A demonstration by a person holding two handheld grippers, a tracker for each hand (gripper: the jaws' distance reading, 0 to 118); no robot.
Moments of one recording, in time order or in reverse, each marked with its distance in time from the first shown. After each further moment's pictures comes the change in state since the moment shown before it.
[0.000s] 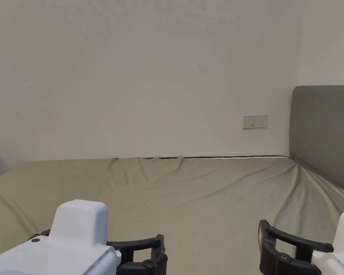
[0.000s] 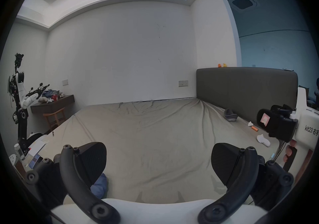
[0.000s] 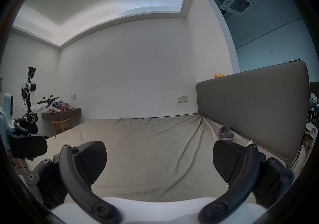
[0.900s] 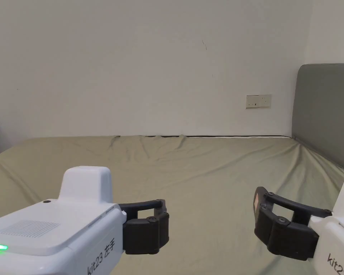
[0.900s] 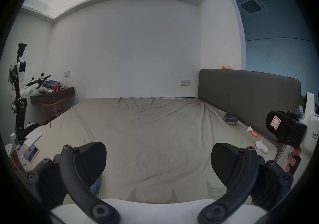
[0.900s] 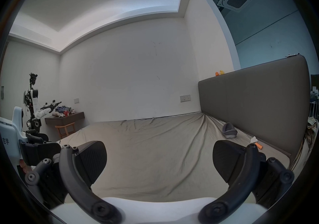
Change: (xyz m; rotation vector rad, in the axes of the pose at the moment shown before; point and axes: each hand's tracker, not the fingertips) left arm 0.000 -0.003 -0.017 -0.035 0.005 0.056; right arm -0.004 0.005 0.006 -0.009 0.016 -0.056
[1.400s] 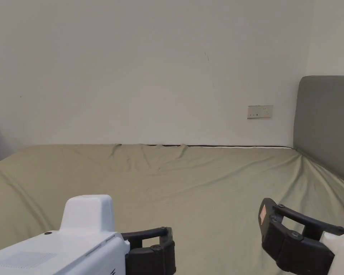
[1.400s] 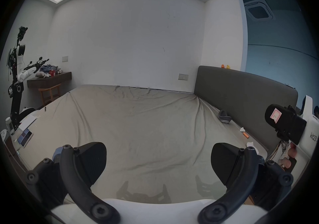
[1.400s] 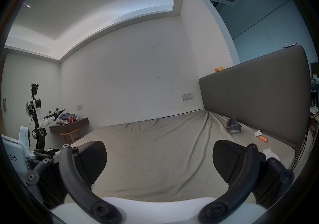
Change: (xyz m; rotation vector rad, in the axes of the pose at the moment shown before) left arm 0.000 -0.009 0.009 -0.080 -0.043 0.099; right arm 0.004 0.006 0.007 -0.002 0.023 -0.086
